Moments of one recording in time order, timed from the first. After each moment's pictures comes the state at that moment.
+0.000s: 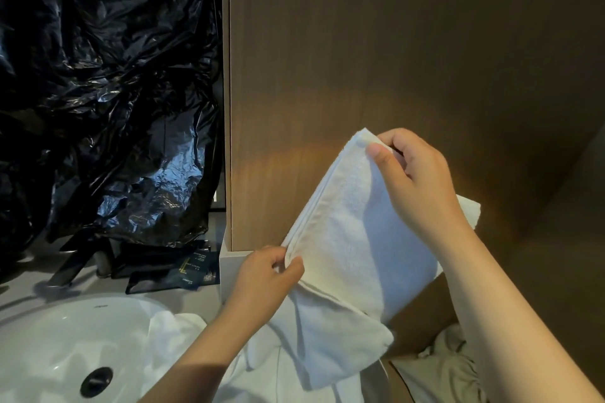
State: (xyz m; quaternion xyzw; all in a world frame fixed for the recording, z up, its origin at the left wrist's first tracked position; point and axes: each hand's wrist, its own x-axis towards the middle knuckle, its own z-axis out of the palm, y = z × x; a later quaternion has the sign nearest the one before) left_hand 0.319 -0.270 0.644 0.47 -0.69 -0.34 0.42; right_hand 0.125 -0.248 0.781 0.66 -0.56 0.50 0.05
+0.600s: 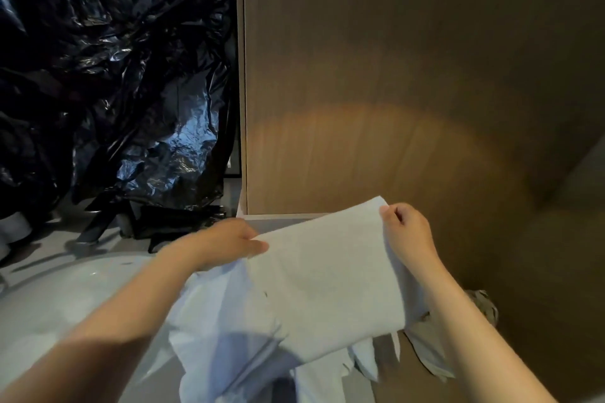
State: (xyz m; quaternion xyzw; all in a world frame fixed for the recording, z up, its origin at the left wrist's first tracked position) left_hand 0.399 -0.314 0.644 0.49 -0.80 -0.34 0.05; right_hand 0.098 -0.256 0.636 0.50 -0.73 0.44 -0.17
